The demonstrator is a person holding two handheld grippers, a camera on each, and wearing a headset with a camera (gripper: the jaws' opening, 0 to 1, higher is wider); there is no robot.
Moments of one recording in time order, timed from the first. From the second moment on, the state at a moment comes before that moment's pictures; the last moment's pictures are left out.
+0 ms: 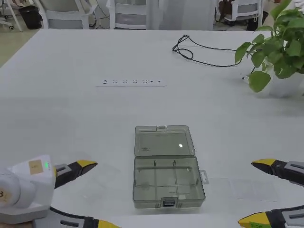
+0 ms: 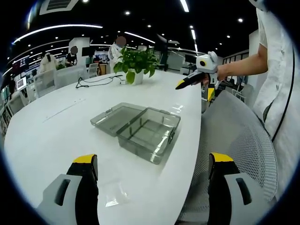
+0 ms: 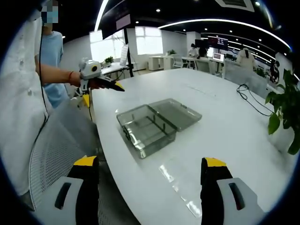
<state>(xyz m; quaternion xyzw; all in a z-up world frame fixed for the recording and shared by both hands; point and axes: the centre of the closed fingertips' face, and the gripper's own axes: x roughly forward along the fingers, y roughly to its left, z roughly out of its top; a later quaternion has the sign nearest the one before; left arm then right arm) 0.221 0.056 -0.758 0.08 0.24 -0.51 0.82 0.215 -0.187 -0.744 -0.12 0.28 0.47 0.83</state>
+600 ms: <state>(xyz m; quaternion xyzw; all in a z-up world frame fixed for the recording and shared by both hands) 0.222 0.053 -0.751 0.09 0.24 -0.51 0.82 0.217 -0.188 -0.743 -0.11 0.27 0.47 0.83</state>
